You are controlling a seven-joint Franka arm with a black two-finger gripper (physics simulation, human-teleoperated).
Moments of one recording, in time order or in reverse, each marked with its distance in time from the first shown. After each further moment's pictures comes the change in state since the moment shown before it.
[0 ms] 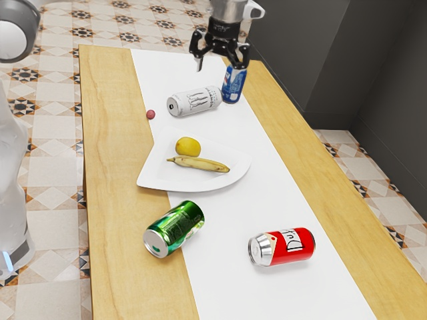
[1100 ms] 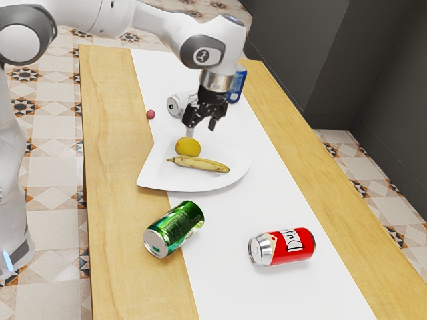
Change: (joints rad) arm 0.055 0.054 -0.010 -0.402 -0.036 0.321 -1.015
